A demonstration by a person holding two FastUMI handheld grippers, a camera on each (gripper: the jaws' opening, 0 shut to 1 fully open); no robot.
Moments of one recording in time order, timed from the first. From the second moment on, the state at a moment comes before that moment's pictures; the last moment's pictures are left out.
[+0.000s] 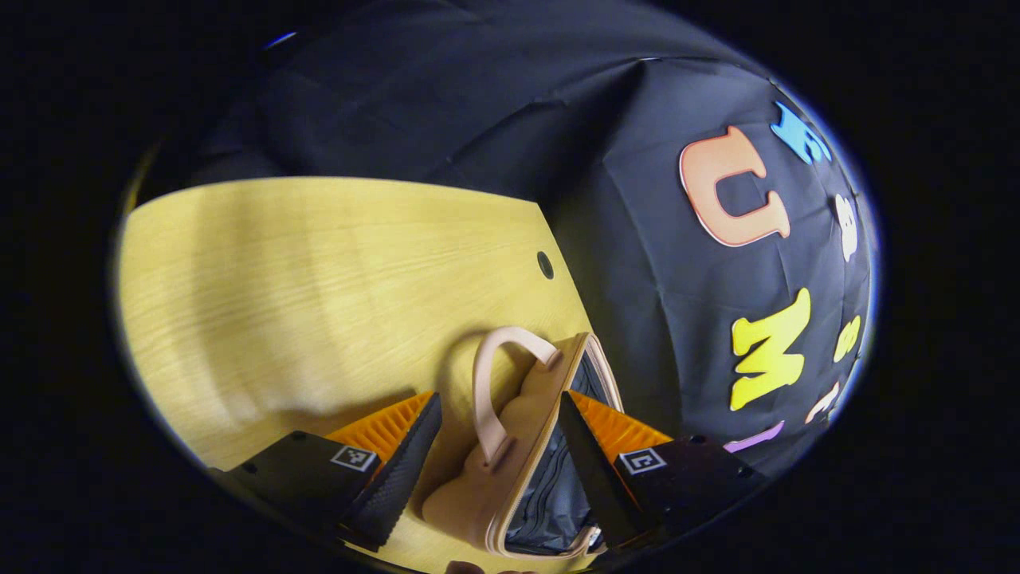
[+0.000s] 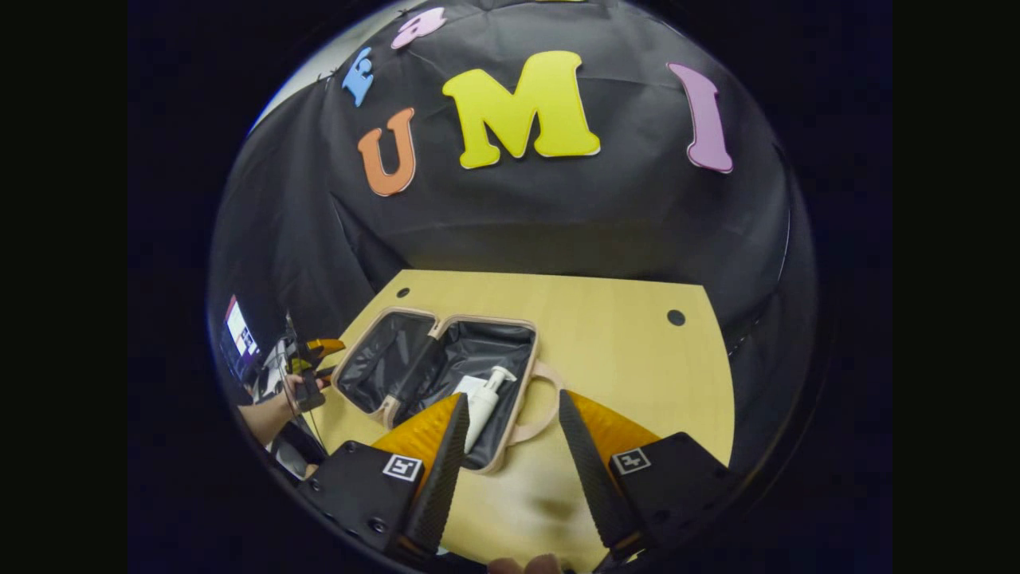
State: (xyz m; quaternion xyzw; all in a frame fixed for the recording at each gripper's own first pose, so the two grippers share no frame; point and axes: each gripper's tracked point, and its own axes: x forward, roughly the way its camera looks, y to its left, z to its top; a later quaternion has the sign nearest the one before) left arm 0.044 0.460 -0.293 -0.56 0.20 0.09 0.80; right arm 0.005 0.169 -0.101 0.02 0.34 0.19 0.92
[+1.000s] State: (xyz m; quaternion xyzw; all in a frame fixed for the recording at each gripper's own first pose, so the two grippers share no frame) left arm 0.081 0.473 -0.217 -0.61 0.12 0.17 0.76; right arm -0.004 0.082 -0.038 0.01 0.17 0.06 0.98
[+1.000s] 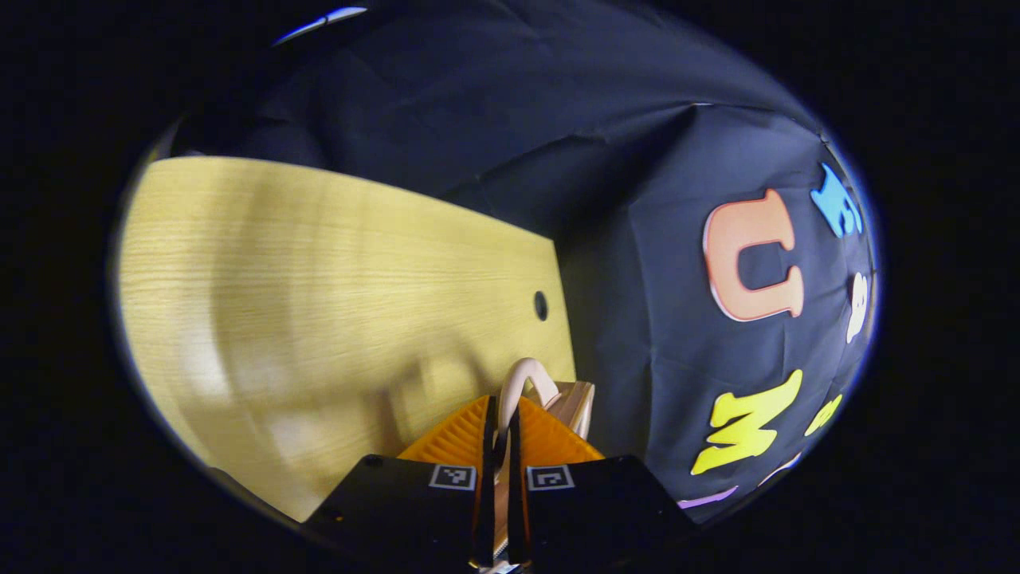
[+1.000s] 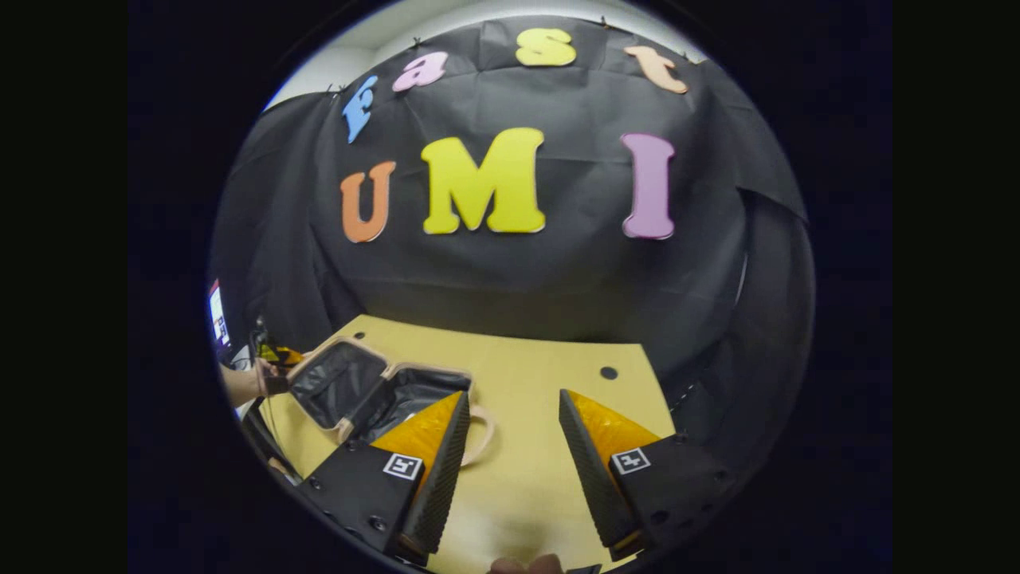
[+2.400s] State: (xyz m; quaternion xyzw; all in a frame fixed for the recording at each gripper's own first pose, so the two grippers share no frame) left arm 0.133 -0.024 -0.169 -0.01 0.13 -0.03 0.99; right arm -0.042 -0.113 -0.031 -0.03 0.15 -0.07 0.99
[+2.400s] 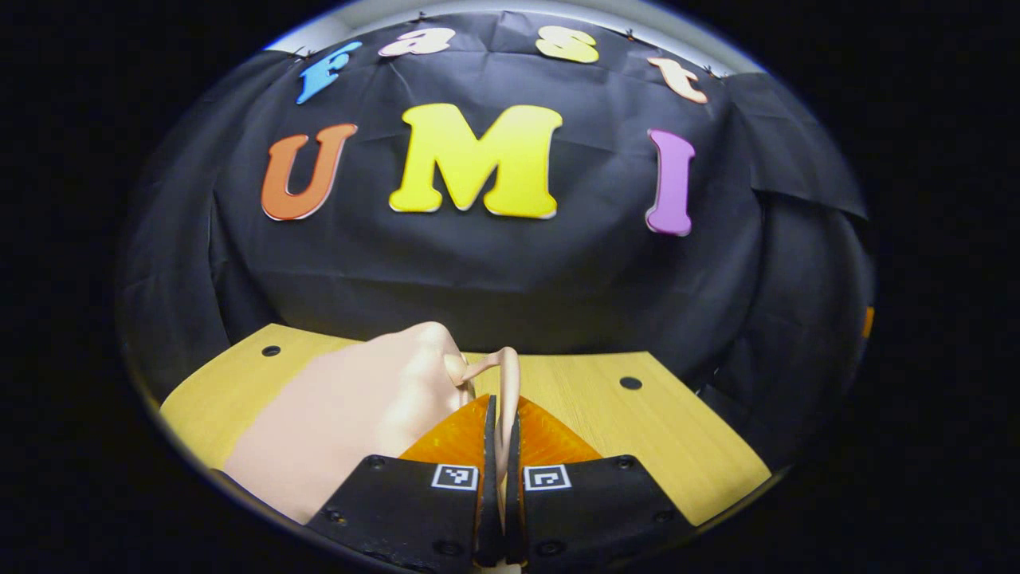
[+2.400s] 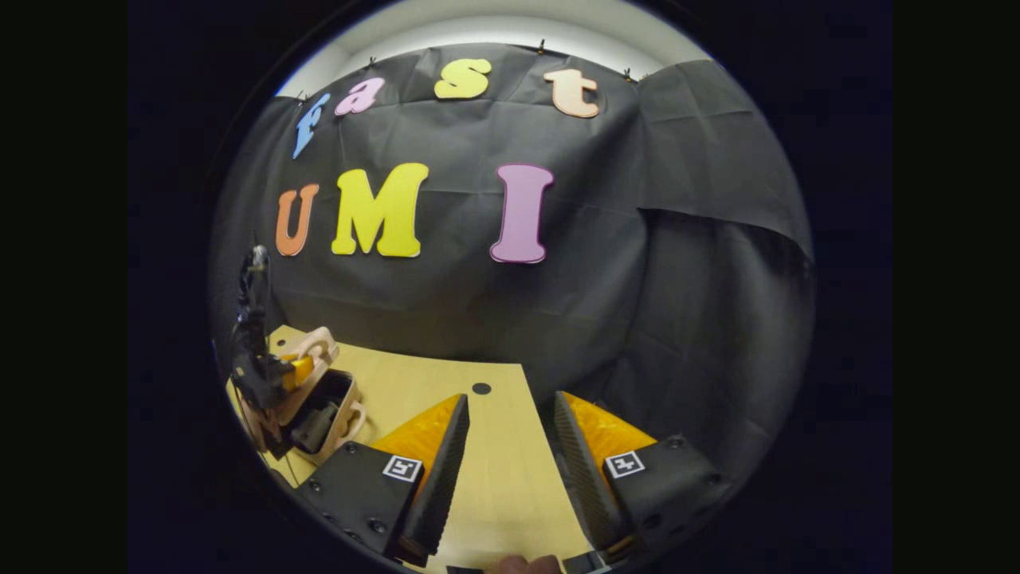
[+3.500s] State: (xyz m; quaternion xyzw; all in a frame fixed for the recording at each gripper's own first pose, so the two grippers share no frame) left arm 0.069 -0.023 -0.082 -0.04 0.08 0.02 1.00; right arm 0.012 -0.015 -0.012 0.00 0.09 0.06 0.99
